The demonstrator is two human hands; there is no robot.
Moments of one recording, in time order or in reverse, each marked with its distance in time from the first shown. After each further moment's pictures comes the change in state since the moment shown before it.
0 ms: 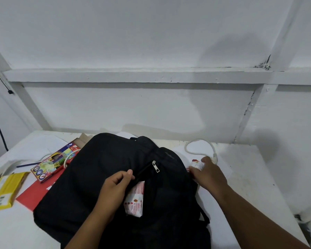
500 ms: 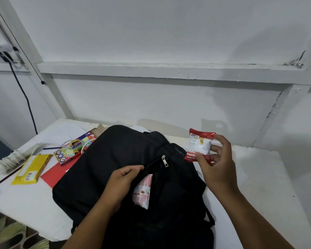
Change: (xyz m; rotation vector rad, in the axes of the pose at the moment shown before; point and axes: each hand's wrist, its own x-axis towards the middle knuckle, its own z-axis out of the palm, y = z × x) left_hand -0.011 0.007 0.001 -0.117 0.025 -0.099; right_hand -0.052 -0.037 -0.026 0.645 0.201 -0.440
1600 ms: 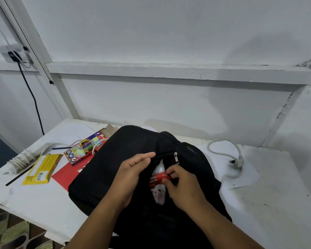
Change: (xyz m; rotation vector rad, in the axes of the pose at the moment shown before) left_hand -0.008 0.030 -0.028 -0.213 -0.163 0.074; right_hand -0.066 -0.020 0.098 -0.260 -0.460 0.118
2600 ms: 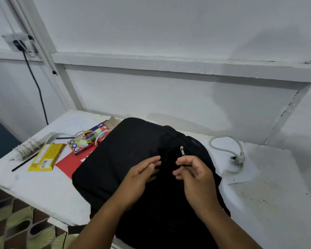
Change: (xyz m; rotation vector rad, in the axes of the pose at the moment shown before) left_hand -0.018 -0.033 -0.002 0.191 -0.133 0.017; right_hand -0.029 -0.011 -0.019 0.478 0.200 -0.044
